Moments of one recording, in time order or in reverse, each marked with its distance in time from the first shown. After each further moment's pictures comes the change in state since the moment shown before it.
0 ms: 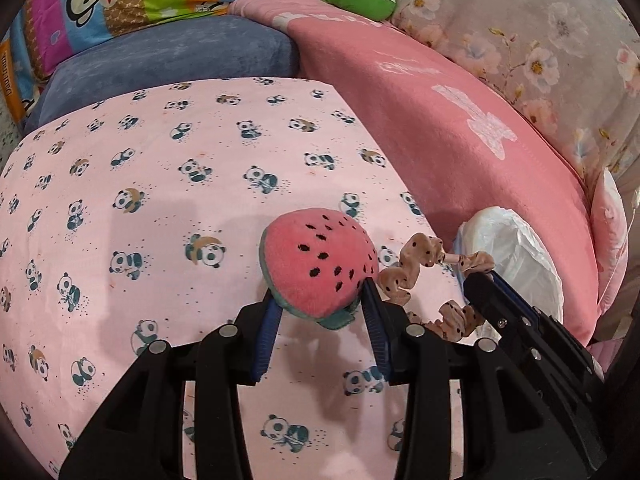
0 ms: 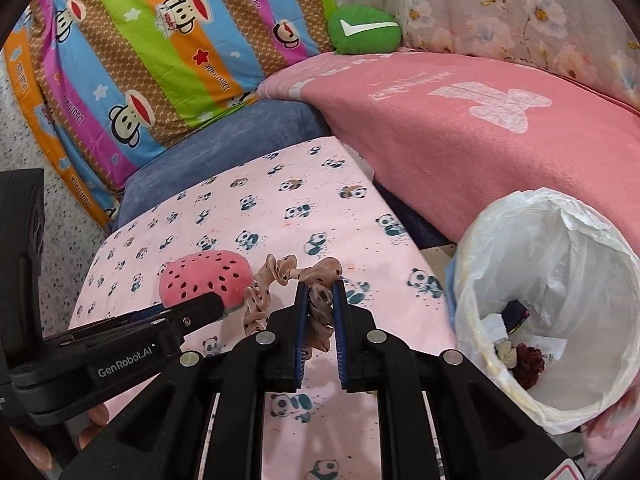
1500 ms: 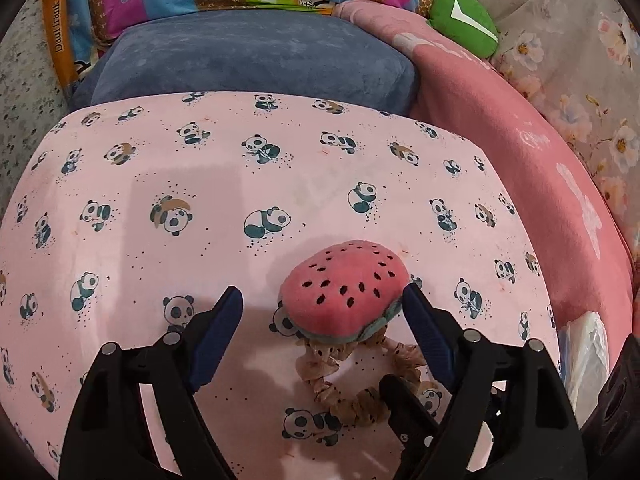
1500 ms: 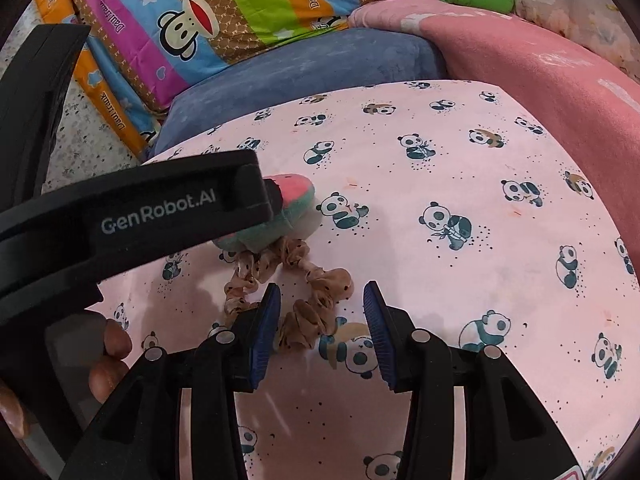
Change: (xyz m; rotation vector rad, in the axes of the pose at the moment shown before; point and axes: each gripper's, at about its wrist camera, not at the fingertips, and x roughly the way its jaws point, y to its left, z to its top) left arm 0.049 0.178 0.075 -0.206 -0.028 0.148; right arm 0.163 0.161 0.000 -0.190 0.229 0.154
